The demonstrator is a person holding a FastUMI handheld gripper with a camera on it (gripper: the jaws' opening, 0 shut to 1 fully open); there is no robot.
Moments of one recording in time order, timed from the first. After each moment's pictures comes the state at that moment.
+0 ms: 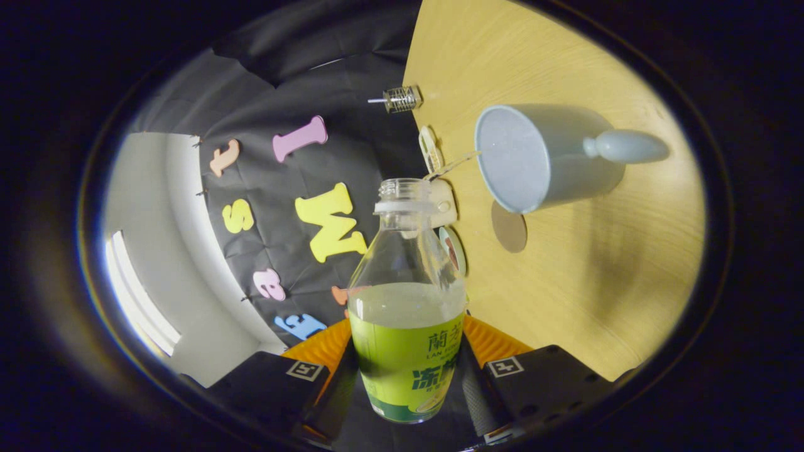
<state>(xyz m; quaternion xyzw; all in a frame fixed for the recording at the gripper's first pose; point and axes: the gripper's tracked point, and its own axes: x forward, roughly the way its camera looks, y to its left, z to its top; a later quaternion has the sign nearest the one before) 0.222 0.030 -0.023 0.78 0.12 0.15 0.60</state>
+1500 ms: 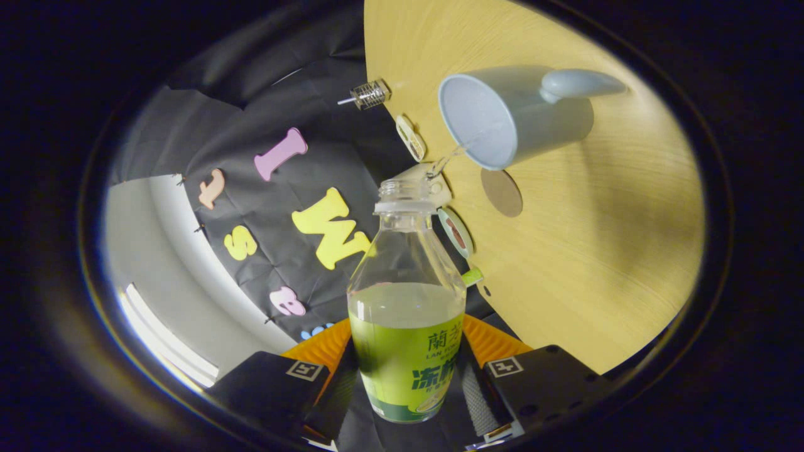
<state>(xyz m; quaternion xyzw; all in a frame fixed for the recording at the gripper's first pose) 0.209 0.033 -0.008 0.84 0.12 0.16 0.51</state>
